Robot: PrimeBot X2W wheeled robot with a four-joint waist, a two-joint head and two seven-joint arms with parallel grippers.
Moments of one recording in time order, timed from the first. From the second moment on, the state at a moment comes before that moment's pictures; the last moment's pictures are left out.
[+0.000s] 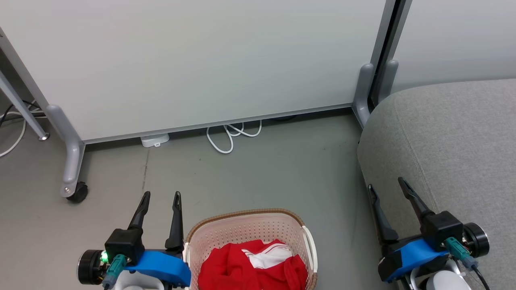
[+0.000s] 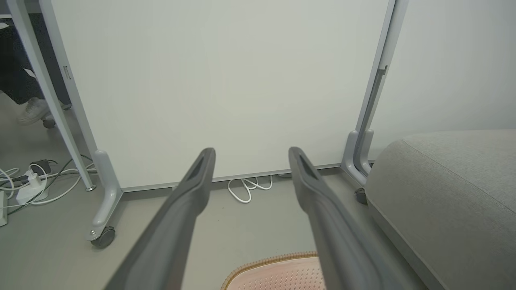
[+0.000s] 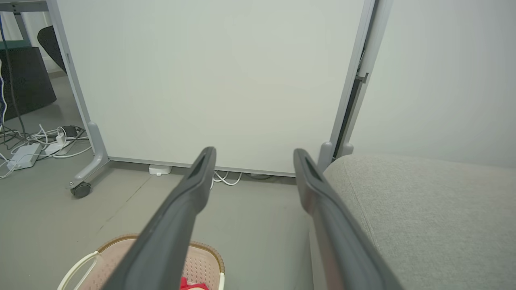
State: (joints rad) left arm -0.10 0.06 -0.13 0.35 -0.17 -0.07 -0.26; right arm -0.13 -0.05 0.02 0.28 -0.03 0.13 -0.24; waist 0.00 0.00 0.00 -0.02
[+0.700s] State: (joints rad) left arm -0.13 0.06 -0.14 0.44 -0.16 -0.08 -0.26; right arm -0.18 -0.05 0.06 0.25 -0.02 0.13 -0.24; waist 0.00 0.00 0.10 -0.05
